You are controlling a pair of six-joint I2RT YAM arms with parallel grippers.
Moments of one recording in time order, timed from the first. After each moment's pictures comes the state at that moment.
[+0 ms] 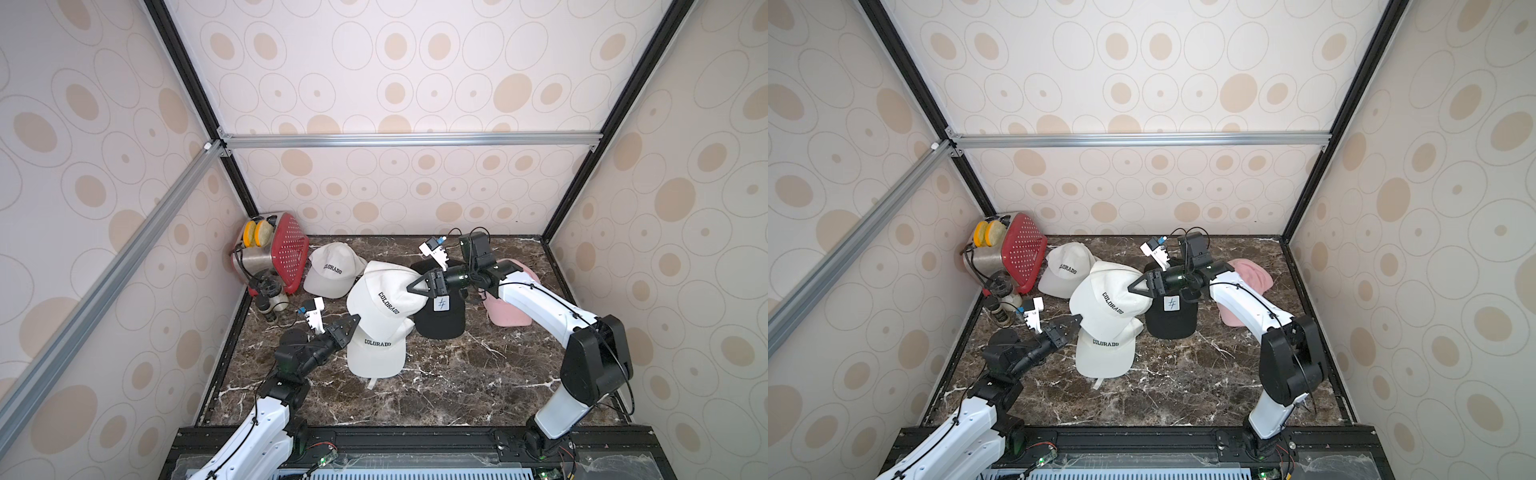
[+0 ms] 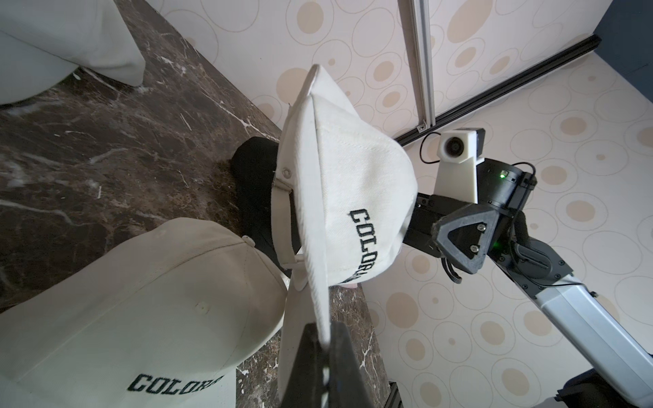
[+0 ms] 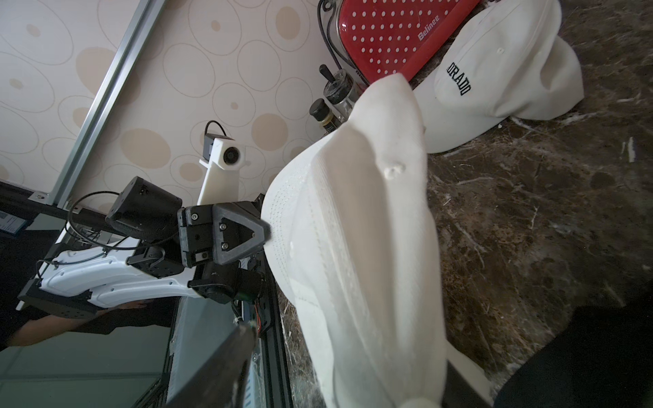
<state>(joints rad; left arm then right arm) -0.28 0.71 0.22 0.39 0.45 -1.00 0.52 1.68 1.37 -0.39 -0.99 0.15</state>
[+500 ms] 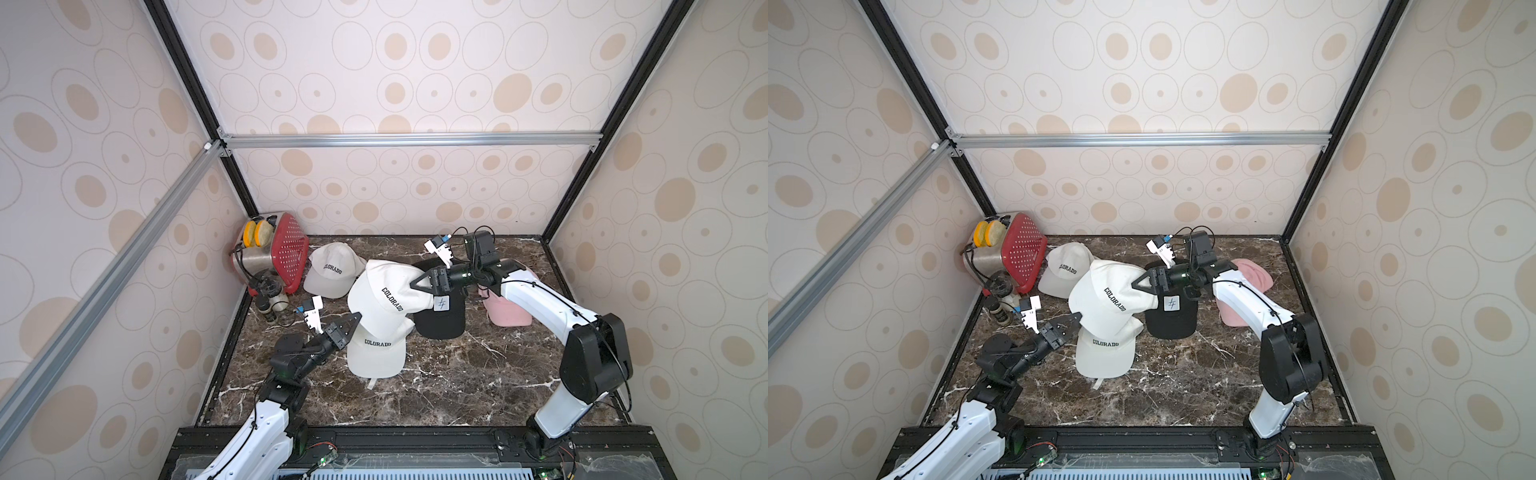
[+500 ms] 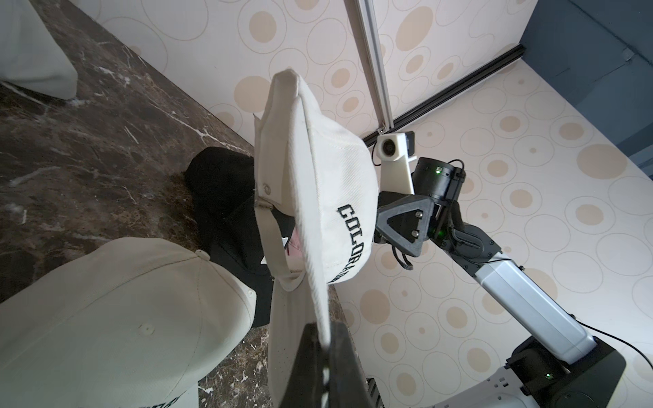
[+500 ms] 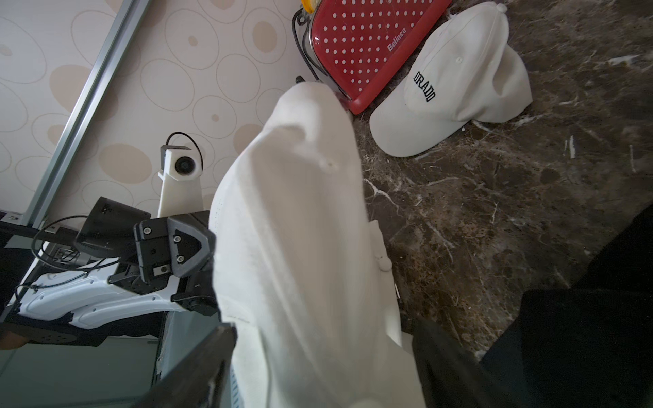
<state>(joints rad) -0.28 0.68 0.20 0.51 0.50 -1.04 0.49 1.70 1.37 -0.38 -0.95 0.17</state>
